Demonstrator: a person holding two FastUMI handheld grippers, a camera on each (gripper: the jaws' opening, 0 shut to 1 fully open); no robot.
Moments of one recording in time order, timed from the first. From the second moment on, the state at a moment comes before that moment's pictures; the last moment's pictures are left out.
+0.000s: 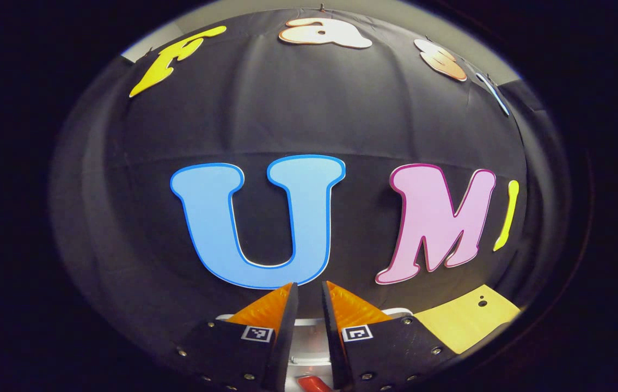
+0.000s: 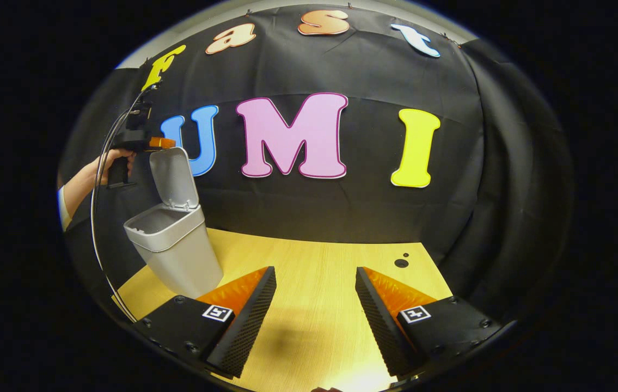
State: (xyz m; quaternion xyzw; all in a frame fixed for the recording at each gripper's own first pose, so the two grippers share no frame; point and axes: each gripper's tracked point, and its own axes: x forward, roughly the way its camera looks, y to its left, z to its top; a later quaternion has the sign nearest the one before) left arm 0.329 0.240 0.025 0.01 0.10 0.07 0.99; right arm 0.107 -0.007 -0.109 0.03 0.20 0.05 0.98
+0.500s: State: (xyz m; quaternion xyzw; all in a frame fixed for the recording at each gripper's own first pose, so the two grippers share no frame) left arm 0.255 0.225 0.000 -0.01 0.13 0.07 0.99; right arm 0.109 0.010 -0.112 0.03 0.21 0.06 0.98
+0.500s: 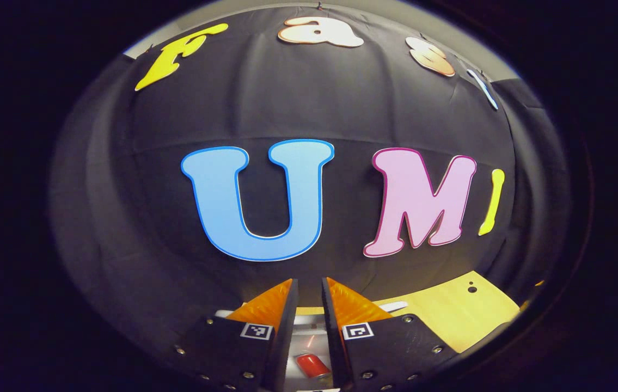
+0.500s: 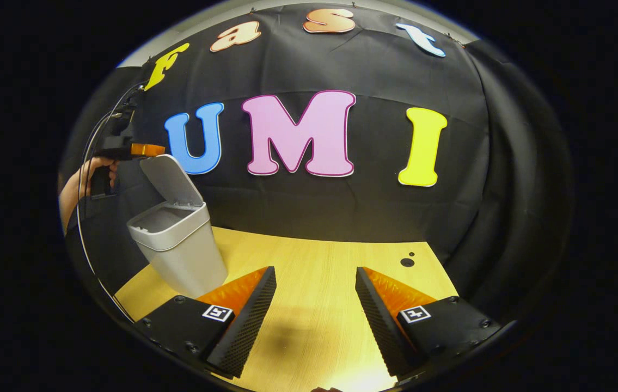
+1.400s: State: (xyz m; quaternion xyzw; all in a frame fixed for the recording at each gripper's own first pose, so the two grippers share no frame) left arm 0.169 0.191 -0.139 0.01 0.17 0.06 0.98; right arm 0.109 0.024 -0.124 0.02 0.23 0.08 0.97
